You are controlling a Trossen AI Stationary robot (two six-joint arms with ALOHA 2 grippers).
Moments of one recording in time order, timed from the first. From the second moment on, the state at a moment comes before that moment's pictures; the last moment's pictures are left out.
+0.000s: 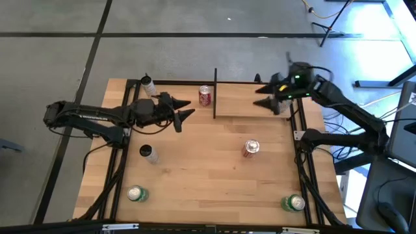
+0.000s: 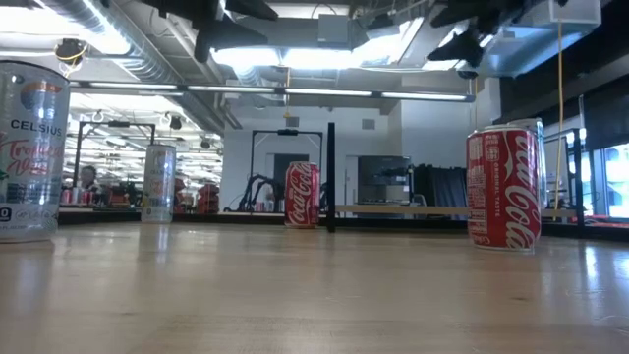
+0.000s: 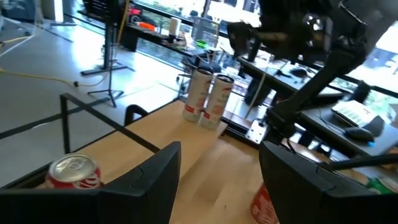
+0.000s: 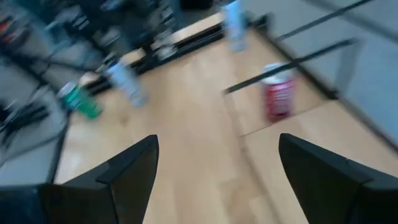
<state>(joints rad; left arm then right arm) 0.05 1.05 0.73 0.20 -0.38 -0.34 -0.62 0.98 1.09 -0.64 -0.53 0.05</state>
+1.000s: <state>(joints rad) 0.38 1.18 0.83 0.05 -0.08 -0.15 -0.16 1.17 1.09 -0.63 -0.01 0.15</state>
